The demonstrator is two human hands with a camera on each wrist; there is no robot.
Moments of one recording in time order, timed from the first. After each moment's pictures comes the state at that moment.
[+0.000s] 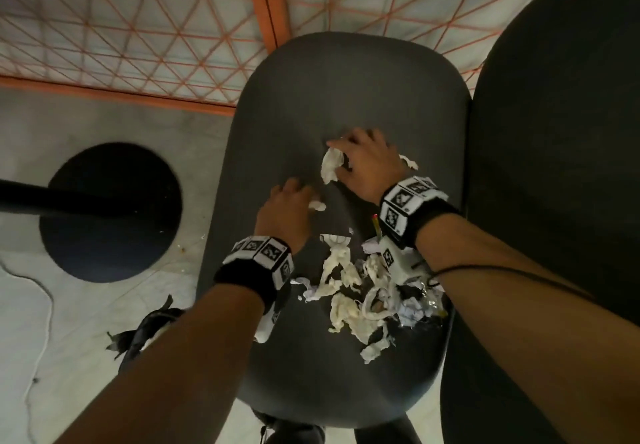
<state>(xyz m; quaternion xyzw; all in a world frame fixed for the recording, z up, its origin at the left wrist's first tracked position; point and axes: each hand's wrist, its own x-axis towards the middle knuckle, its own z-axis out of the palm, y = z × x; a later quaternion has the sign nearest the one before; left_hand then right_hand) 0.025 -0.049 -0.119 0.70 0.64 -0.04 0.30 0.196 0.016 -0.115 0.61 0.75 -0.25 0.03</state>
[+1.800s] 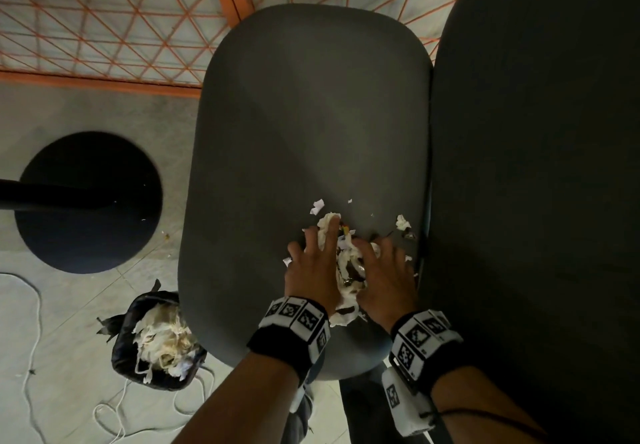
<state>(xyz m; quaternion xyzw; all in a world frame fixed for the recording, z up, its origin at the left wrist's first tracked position) 0.098 -0.178 -0.107 0.69 0.61 -0.17 0.34 0.225 -0.204 -0.097 0.72 0.56 -0.38 0.13</state>
